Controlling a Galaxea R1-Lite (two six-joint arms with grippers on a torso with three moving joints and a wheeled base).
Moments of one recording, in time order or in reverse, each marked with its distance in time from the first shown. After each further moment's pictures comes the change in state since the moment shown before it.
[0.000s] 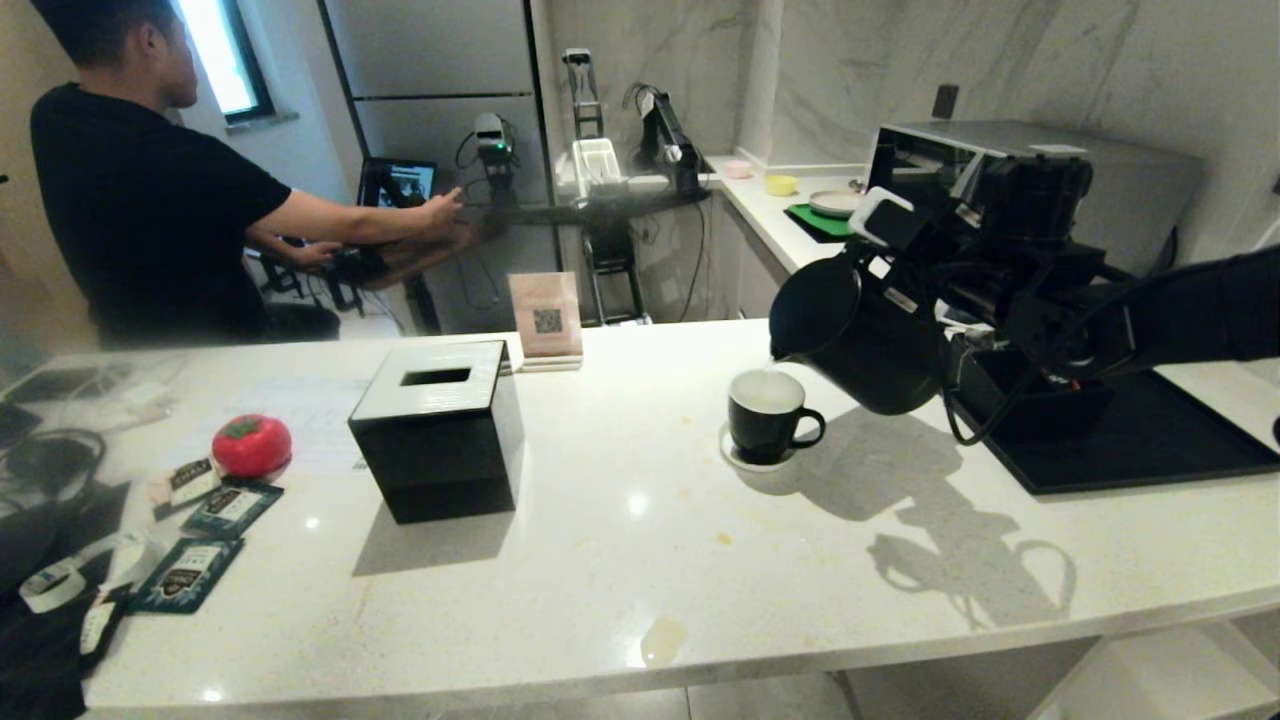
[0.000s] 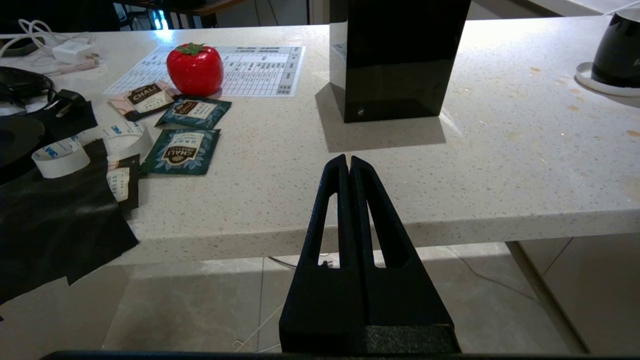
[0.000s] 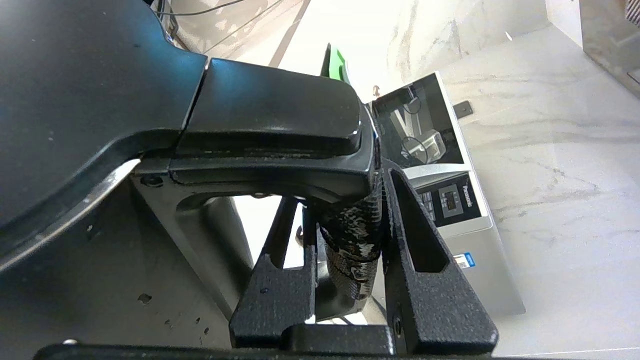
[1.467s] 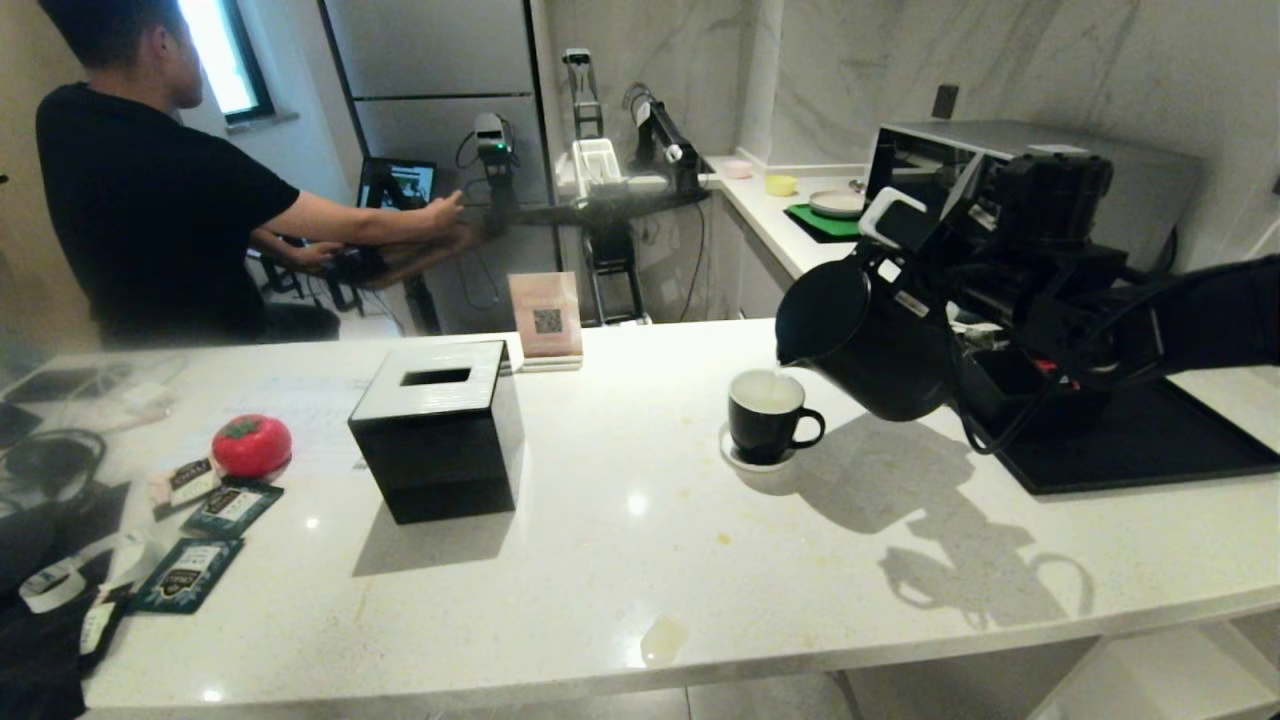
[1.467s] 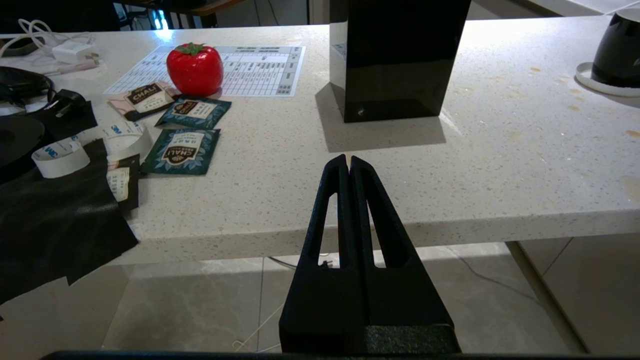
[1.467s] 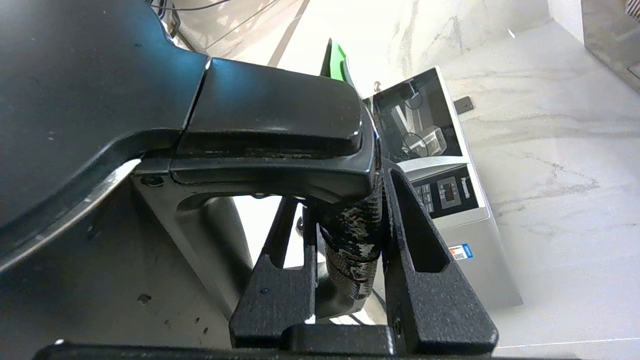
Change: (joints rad) left arm 0.000 0.000 0.000 0.000 0.000 0.000; right arm -0.004 -0.049 0.068 -0.011 0.000 0.001
